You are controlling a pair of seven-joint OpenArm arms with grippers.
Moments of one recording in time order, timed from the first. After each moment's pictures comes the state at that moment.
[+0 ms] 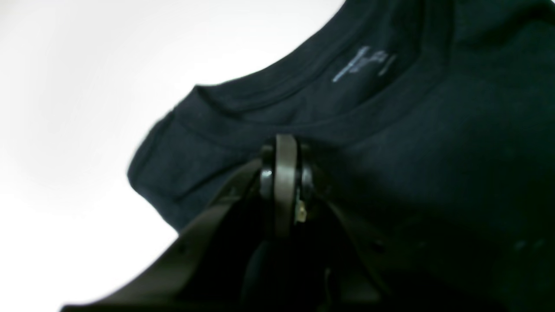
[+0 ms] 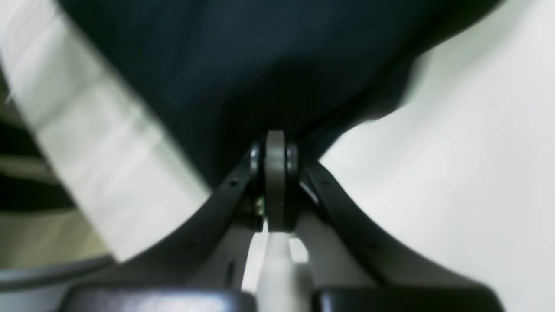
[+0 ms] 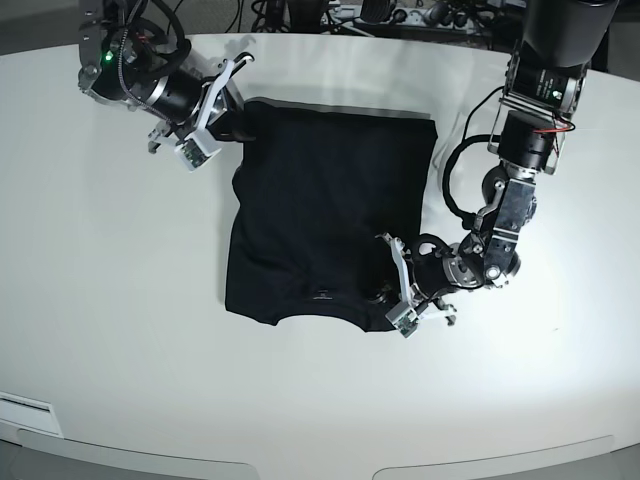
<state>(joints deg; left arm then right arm) -26.1 -19.4 21.6 61.0 -16.6 -41.7 21.9 -25.3 12.7 3.3 117.8 31.2 35.1 -50.8</state>
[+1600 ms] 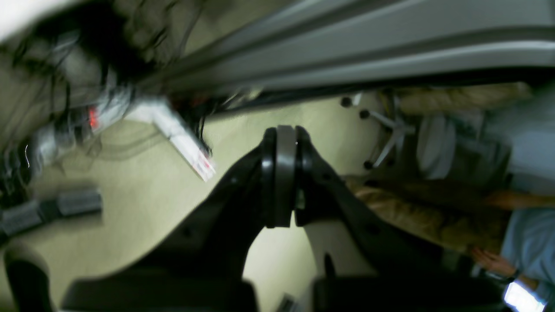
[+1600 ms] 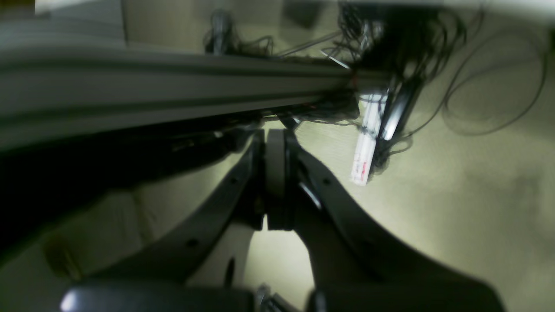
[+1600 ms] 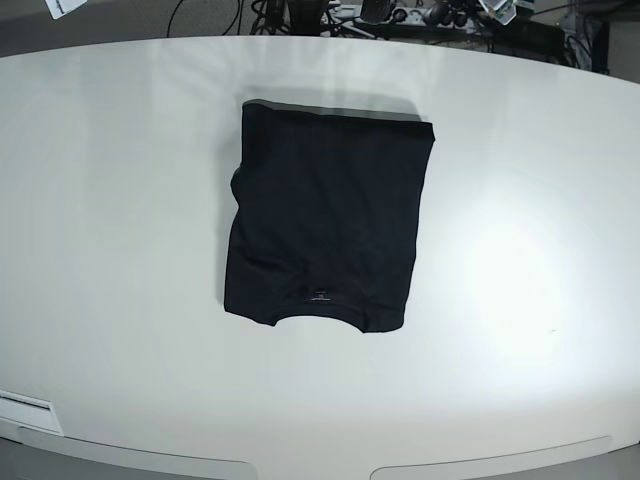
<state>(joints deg) 70.6 -23.2 -24.8 127.9 -66.7 -41.6 66.3 -71.0 11.8 40.1 120.0 75.1 40.1 -72.1</state>
